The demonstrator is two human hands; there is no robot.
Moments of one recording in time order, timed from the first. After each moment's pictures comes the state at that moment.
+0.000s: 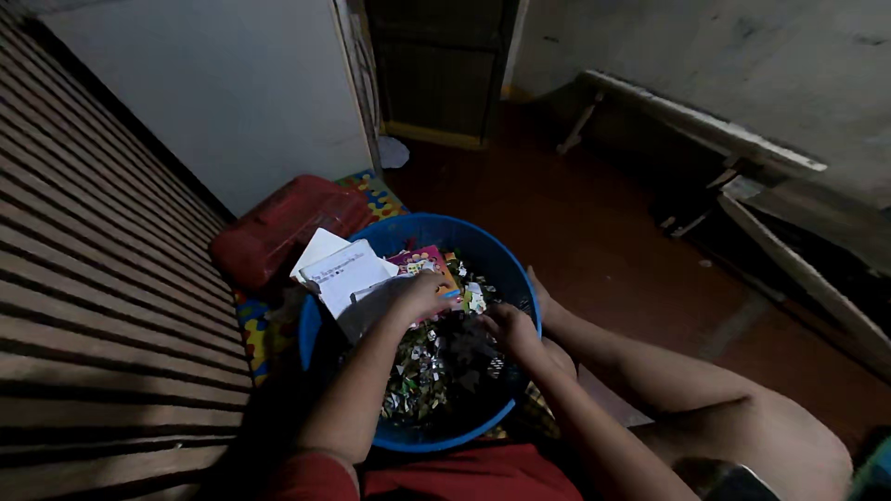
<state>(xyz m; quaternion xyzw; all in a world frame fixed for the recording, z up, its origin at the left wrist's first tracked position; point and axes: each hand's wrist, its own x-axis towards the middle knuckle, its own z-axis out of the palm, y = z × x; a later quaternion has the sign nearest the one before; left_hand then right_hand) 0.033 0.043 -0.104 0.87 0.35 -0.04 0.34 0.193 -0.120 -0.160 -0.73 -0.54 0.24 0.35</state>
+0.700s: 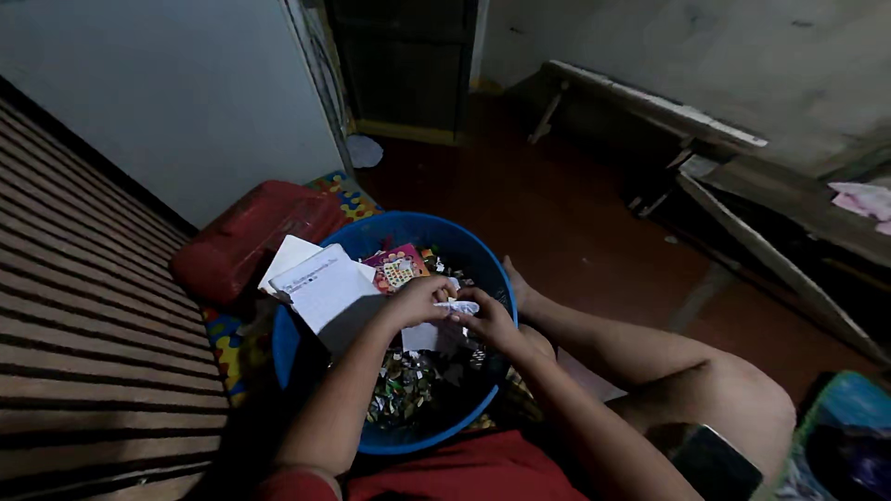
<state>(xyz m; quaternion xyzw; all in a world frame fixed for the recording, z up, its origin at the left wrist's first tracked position) 0.050 0.022 -0.100 0.88 0.21 -0.03 0.42 0.198 -0.122 -0.163 -0.61 -0.50 0.35 0.50</state>
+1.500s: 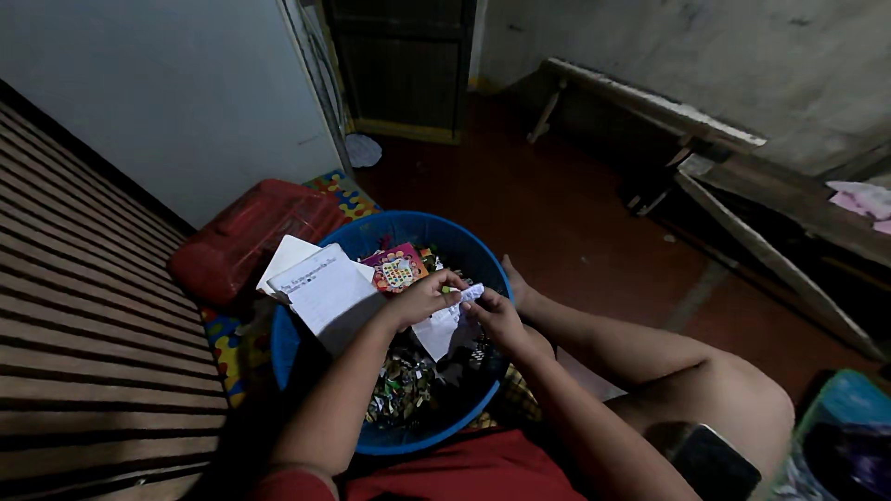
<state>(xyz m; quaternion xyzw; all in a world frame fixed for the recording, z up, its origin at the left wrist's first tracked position) 0.050 0.017 -0.113 0.76 0.17 0.06 0.62 0.199 -0.123 -0.172 -0.51 -0.42 0.39 0.64</state>
